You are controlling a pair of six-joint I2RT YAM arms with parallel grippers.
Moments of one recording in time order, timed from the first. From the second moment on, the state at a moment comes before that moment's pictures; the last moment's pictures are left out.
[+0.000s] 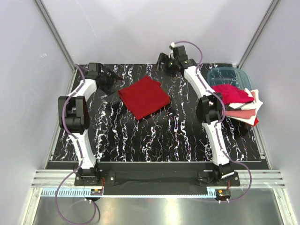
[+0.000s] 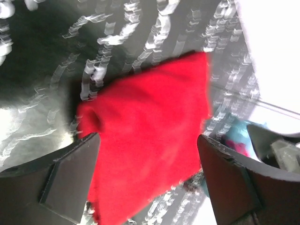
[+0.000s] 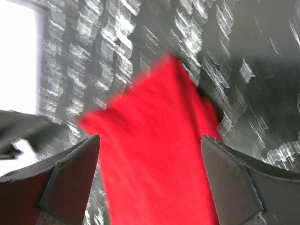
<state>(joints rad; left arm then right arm) 0.00 2.03 1.57 -0.35 0.37 -0.94 0.33 2.56 2.55 -0.60 -0.37 0.55</state>
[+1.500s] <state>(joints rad) -0.11 1.62 0.97 -0.08 0.34 -0.88 0.46 1.82 1.29 -0.32 -0.21 0.62</state>
